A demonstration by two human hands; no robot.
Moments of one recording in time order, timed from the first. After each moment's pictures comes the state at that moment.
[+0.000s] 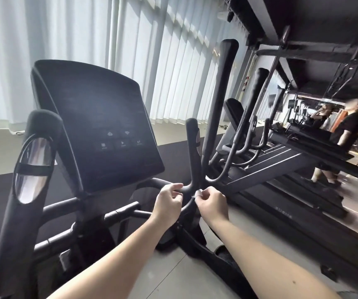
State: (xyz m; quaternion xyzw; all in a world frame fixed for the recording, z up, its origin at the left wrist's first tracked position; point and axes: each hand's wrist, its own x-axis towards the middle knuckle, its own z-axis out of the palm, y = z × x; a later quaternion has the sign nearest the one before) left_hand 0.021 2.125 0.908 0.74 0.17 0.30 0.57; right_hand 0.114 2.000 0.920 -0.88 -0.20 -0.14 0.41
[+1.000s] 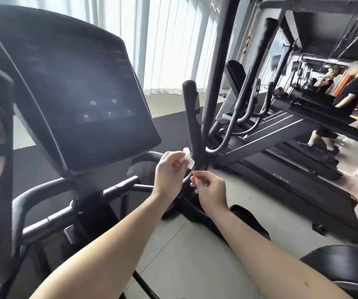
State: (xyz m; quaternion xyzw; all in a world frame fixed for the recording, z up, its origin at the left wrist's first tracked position) left_hand 0.041 2.125 0.898 0.72 0.09 0.41 0.56; right_hand 0.084 1.992 0.885 -0.77 -0.20 -0.02 0.61
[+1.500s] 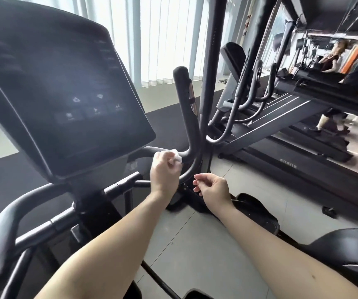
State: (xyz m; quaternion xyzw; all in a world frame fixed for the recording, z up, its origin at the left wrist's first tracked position) left_hand 0.061 2.133 0.870 0.76 0.18 0.43 0.46; right_hand 0.107 1.981 0.852 -0.79 -0.17 0.03 0.58
